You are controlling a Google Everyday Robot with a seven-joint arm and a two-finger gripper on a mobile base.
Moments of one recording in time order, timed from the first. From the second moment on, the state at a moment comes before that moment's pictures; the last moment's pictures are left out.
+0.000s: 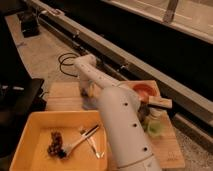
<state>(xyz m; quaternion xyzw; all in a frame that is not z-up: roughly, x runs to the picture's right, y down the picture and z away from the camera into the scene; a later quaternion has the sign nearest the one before) -0.132 0.027 0.987 -0.28 -0.22 -0.41 0.84</state>
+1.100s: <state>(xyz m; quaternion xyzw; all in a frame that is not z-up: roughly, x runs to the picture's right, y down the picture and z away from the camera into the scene) -0.052 0.035 0.950 -0.31 -0.19 -0.33 0.87</state>
